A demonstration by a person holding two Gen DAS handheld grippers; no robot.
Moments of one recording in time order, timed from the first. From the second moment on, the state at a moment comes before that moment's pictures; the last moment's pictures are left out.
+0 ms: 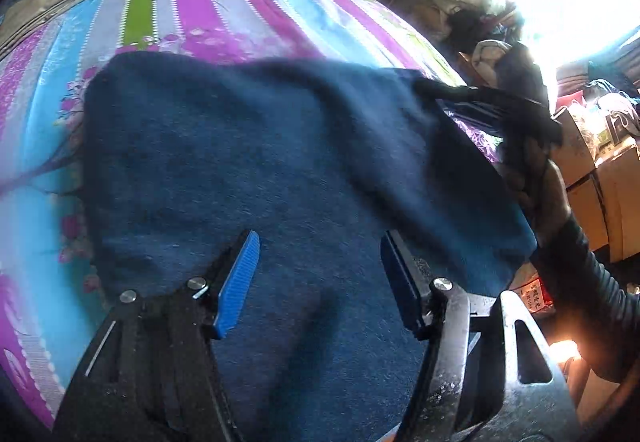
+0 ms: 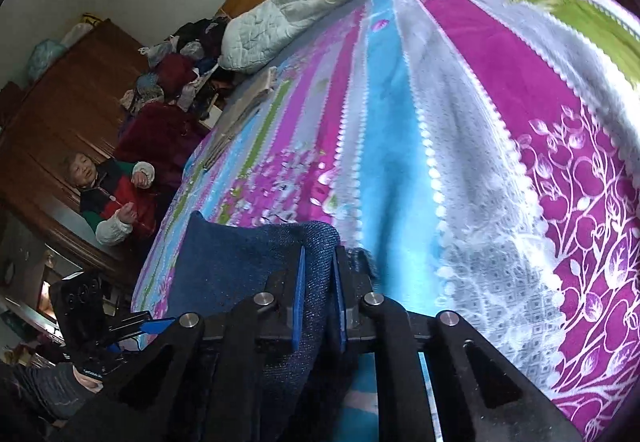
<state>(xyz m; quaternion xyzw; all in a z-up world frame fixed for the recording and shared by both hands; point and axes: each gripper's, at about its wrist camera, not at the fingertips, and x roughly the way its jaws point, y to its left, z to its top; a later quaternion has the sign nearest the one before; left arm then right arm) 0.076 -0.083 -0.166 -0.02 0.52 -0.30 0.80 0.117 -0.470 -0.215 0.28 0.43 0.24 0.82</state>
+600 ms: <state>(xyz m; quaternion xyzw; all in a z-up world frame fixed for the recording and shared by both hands) 0.016 -0.075 -0.182 0.03 0.50 -0.36 0.79 -0.066 -0.464 -0.228 0.24 0.45 0.29 0.81</state>
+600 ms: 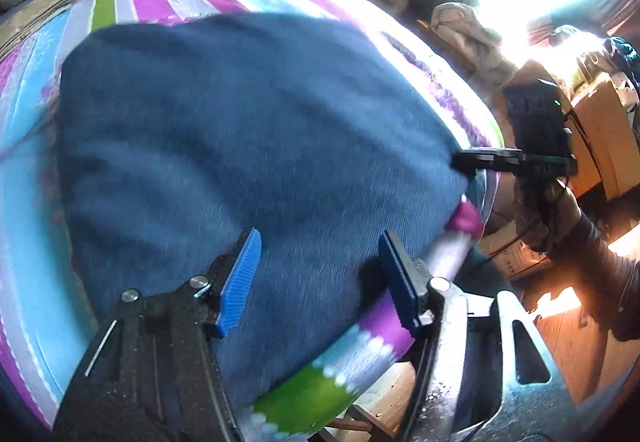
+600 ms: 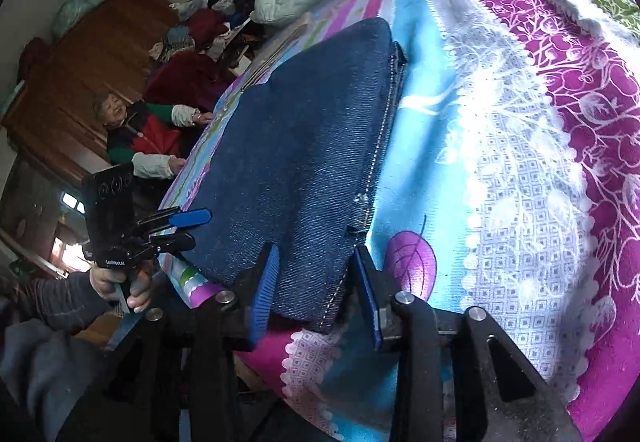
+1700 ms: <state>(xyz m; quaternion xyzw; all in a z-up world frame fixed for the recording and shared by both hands) 0.001 0.006 -0.197 -0.08 0.48 -0.34 0.80 0.152 -0.246 -0.203 0.21 0.52 0.32 0.76</state>
